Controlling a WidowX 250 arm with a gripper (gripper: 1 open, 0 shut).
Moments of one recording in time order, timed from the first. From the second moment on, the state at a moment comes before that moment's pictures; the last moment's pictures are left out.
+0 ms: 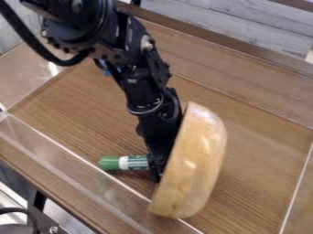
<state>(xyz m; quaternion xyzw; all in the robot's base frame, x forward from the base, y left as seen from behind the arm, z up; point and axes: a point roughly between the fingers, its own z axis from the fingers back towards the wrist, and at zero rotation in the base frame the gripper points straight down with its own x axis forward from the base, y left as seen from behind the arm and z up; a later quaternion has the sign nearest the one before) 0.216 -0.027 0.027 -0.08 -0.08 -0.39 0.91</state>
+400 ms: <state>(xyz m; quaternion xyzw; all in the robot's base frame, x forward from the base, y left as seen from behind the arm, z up) 0.211 -0.028 0.027 -0.08 -0.07 -0.40 0.91</state>
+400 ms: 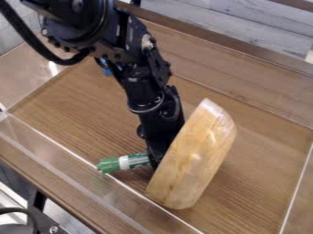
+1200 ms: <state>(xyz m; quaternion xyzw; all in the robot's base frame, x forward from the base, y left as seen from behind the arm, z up) 0.211 -0.028 0.042 -0.10 -0.06 -0.39 0.91</state>
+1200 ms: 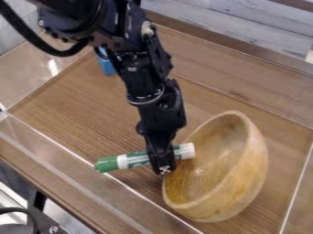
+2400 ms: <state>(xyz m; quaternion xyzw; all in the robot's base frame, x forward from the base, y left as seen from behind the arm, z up) 0.213 -0.025 0.053 -0.11 -0.06 -0.38 0.92</state>
